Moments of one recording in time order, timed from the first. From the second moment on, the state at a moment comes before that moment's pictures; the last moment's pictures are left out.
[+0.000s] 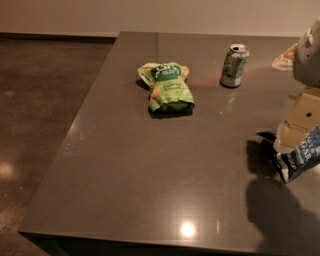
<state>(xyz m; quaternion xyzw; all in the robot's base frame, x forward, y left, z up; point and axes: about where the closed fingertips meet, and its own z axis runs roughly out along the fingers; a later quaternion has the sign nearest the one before) 0.438 -0.217 0.976 -0.60 0.78 -0.03 0.16</state>
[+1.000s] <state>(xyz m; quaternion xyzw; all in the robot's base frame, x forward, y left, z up) 0.462 -0.185 0.983 -0.60 0.78 0.00 0.18</state>
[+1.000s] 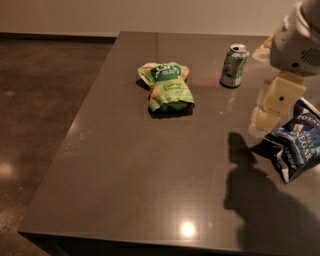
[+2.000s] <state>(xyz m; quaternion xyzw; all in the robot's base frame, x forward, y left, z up) 0.551 -0.101 0.958 -0.56 0.81 0.04 0.19</state>
